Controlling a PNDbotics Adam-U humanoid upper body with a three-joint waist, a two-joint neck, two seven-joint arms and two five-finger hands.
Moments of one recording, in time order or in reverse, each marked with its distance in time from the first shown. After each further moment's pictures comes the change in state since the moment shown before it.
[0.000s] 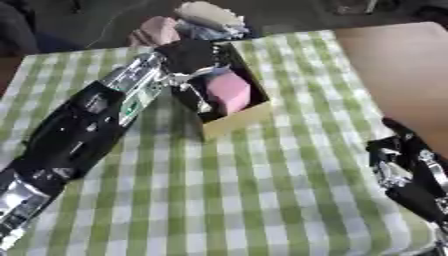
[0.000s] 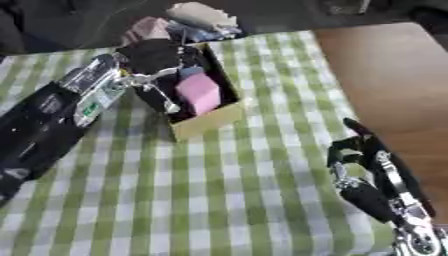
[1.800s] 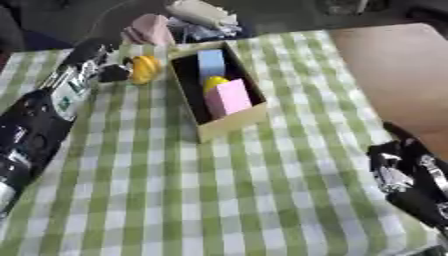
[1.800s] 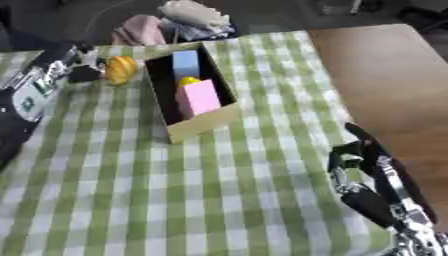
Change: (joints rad) left arm -0.013 0.078 0.273 0.521 0.371 0.422 0.279; right arm -0.006 0.008 0.001 0.000 -0.007 0.006 0.006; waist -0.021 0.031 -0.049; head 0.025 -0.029
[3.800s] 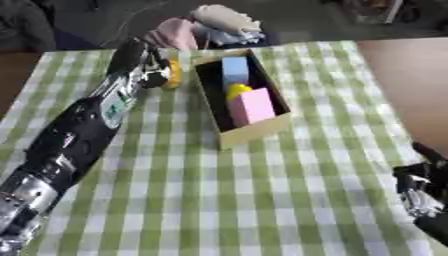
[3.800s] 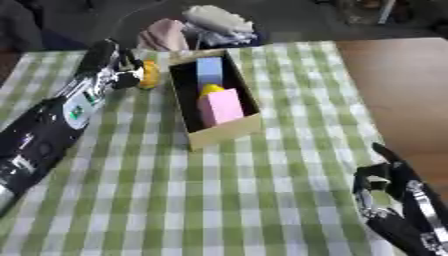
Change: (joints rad) left arm 0.021 -0.014 -0.046 -0.116 -0.017 0.018 0.227; right arm -0.002 0.000 0.003 0.002 -0.007 0.004 0.000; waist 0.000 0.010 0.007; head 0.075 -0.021
